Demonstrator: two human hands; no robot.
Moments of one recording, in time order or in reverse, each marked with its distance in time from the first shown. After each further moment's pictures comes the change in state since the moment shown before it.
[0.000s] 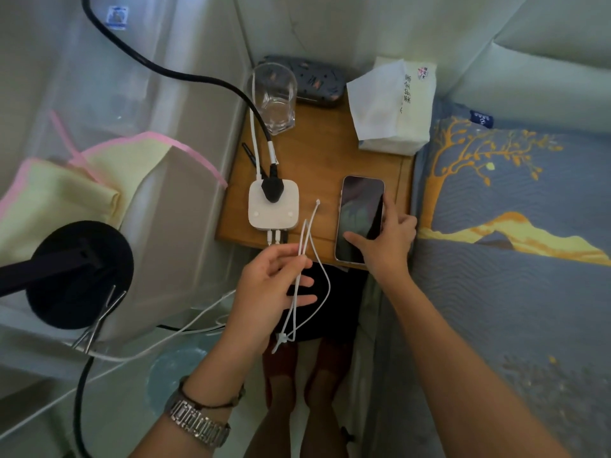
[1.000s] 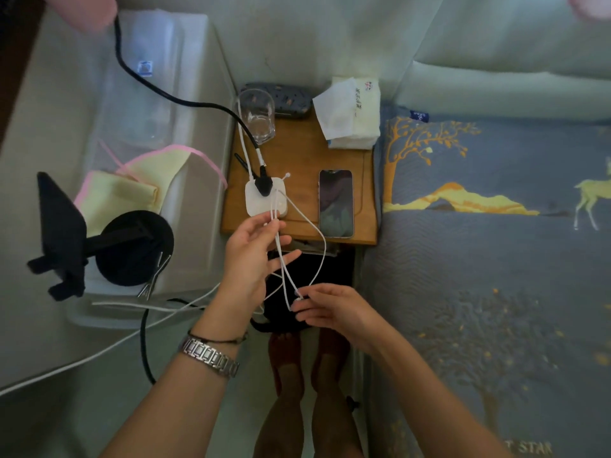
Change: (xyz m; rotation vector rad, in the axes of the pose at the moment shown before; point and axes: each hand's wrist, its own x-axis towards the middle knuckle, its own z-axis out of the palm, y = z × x) left_hand -0.043 0.037 -0.006 -0.203 0.025 0.056; right_hand -0.167 -0.008 -0.038 0.743 -0.807 0.413
